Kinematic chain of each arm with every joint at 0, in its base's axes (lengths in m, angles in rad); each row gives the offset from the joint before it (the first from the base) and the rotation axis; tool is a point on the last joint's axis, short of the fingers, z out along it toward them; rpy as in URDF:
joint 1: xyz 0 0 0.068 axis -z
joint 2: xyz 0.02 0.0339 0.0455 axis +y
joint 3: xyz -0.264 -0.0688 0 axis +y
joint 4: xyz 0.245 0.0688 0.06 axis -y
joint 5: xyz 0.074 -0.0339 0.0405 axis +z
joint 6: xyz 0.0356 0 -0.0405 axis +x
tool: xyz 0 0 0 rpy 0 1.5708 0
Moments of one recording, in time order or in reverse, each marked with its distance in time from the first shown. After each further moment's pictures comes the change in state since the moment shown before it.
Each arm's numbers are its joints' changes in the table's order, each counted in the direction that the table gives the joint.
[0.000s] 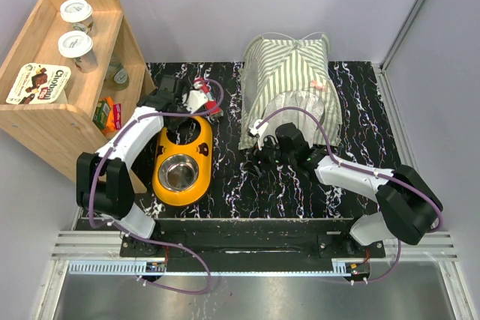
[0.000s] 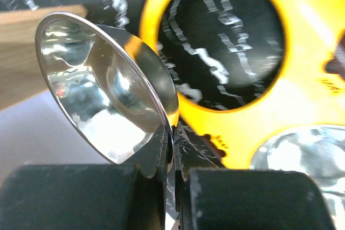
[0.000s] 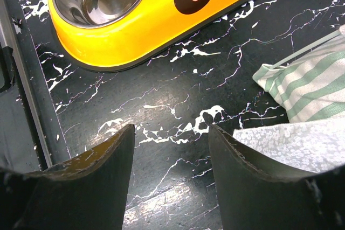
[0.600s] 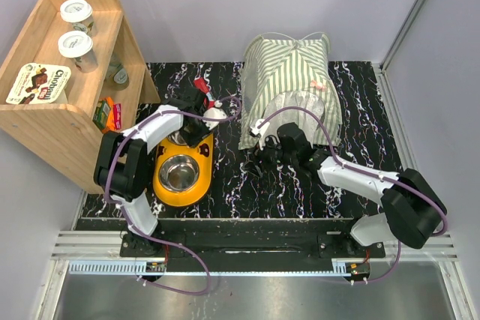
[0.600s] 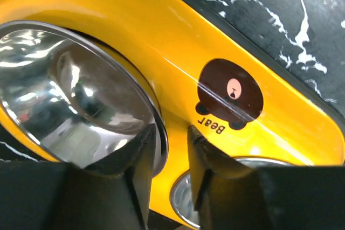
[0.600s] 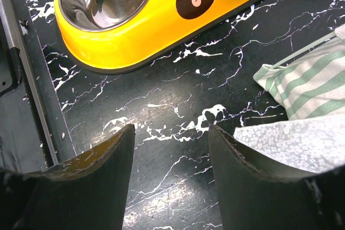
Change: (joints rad) left arm 0.118 0.164 -0.005 -0.102 -0.217 -0.074; right arm 0.000 -0.029 0.000 -0.023 0.005 0.002
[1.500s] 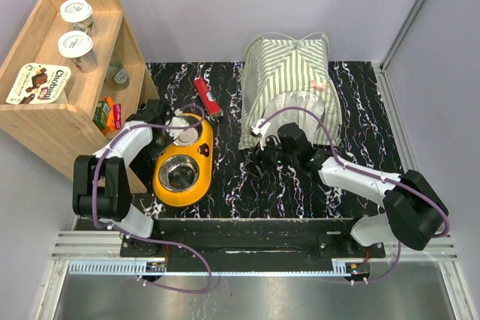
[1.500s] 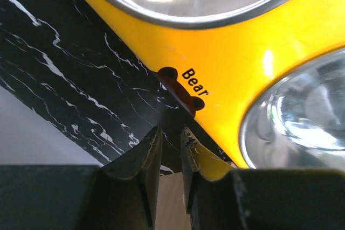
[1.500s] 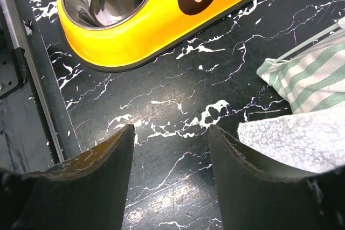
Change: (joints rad) left arm -0.253 -0.233 0.244 0.021 0.162 0.046; right arm 0.000 -0.020 0.000 -0.029 0.000 0.022
